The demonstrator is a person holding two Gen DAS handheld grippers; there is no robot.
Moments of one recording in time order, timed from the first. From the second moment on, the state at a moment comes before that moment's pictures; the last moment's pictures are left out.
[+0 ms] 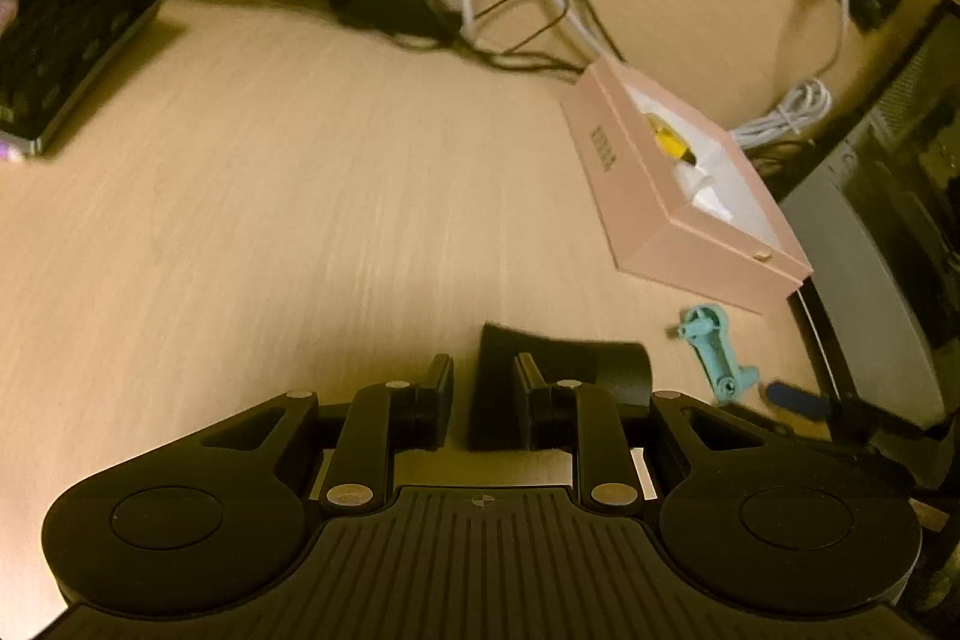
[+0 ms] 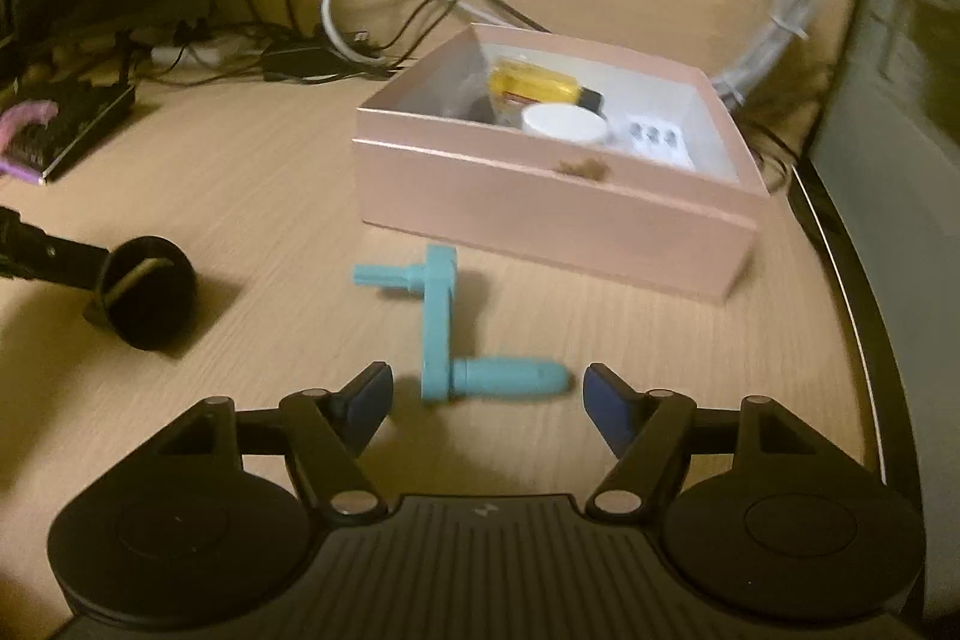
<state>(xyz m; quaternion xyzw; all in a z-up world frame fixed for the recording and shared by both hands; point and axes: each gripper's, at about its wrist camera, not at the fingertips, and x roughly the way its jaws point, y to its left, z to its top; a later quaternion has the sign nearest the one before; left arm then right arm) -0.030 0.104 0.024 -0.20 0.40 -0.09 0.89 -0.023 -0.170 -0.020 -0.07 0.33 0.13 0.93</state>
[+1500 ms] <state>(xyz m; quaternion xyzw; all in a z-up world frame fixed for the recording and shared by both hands) -0.063 -0.028 0.026 0.18 0.46 -0.36 0.80 -0.086 -0.228 -0.037 -0.01 0.34 0.05 0.94</state>
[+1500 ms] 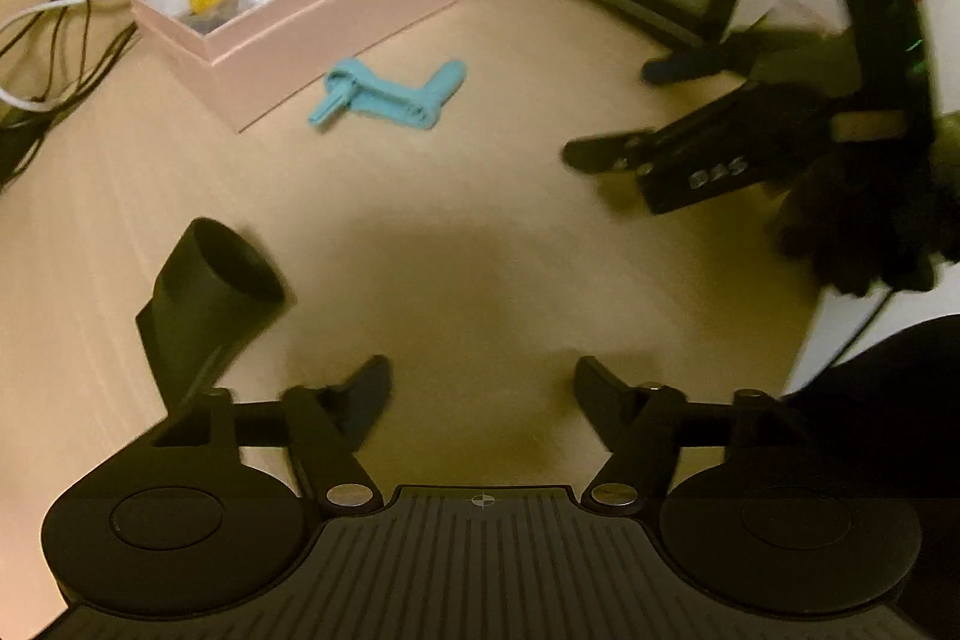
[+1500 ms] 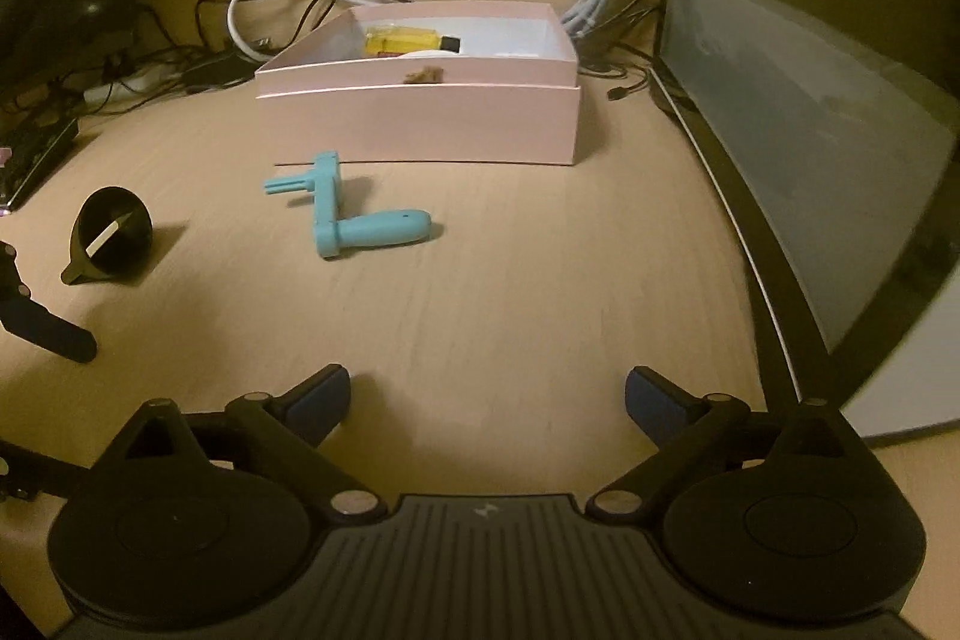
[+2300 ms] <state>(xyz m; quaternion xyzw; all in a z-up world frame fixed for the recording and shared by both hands) 0.026 0.021 0.023 0.24 0.39 -0.38 0.80 -0.083 -0.228 -0.035 -0.01 0.36 0.05 0.93</state>
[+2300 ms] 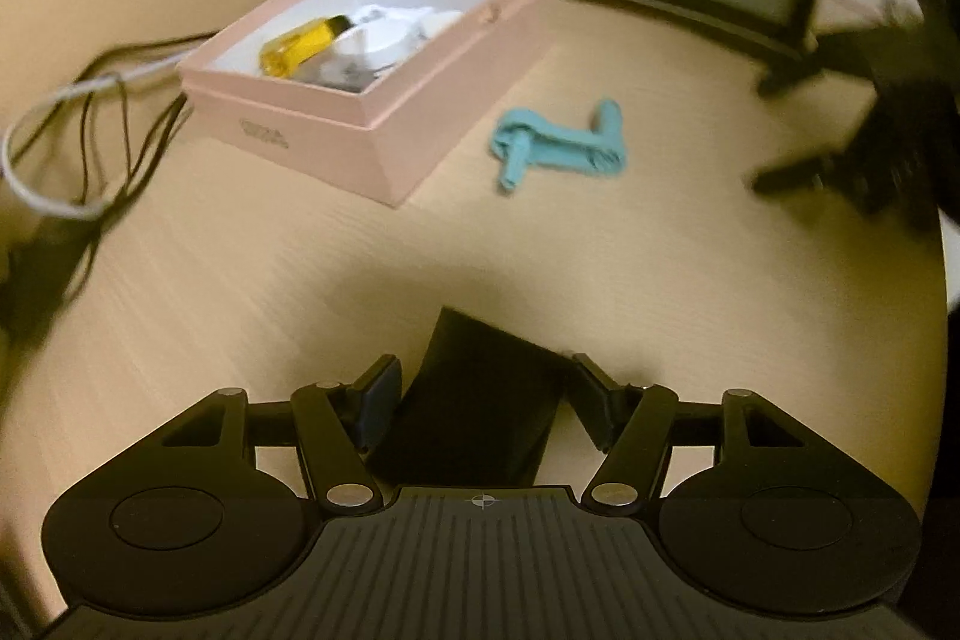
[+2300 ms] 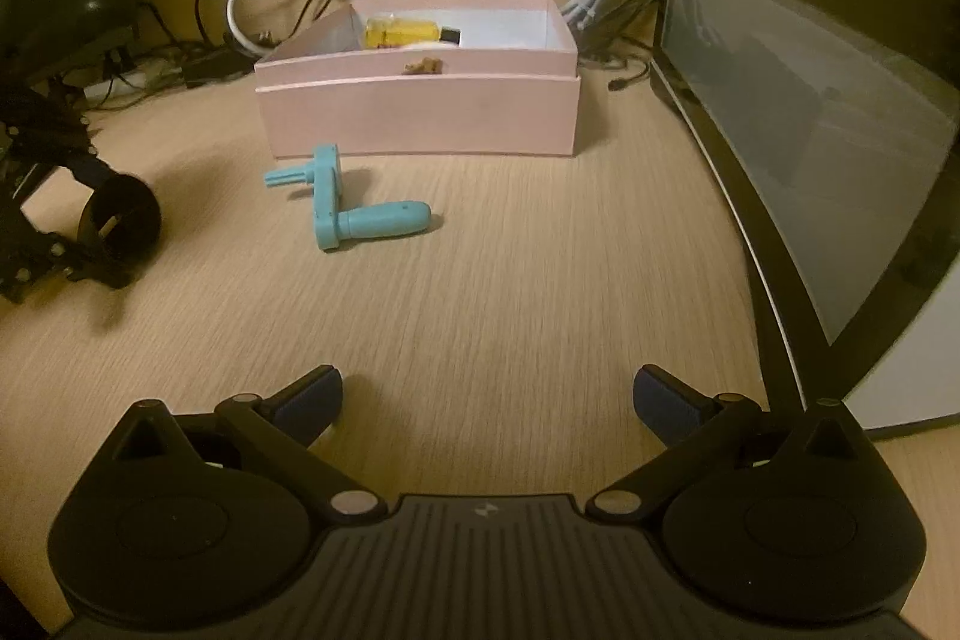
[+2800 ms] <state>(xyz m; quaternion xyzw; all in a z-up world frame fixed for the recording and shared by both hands) -0.005 0.031 0.027 0.06 0.44 -0.15 0.88 -0.041 -0.198 -0.026 0.01 0.37 0.07 0.93</state>
